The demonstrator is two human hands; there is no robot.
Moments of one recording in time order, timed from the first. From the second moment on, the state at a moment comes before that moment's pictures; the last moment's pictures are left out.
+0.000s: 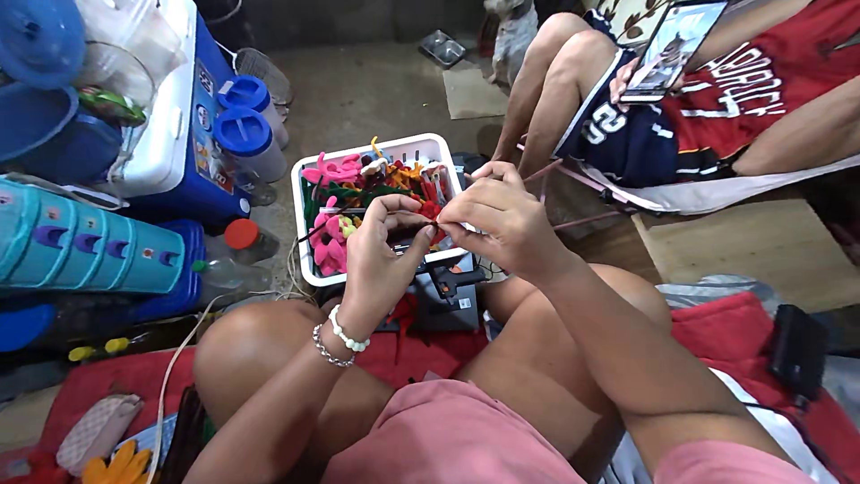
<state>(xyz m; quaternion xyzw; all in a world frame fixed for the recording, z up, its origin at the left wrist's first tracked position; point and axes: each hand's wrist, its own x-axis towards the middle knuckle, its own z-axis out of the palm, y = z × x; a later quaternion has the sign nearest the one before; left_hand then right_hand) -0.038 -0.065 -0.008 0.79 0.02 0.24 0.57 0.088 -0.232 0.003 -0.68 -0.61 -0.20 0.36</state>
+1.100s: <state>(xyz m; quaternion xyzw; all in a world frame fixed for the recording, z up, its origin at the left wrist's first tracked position) -0.025 -0.073 -0.020 0.70 0.13 0.26 0.65 0.048 -0.206 -0.028 -0.71 -0.41 -0.04 0.57</state>
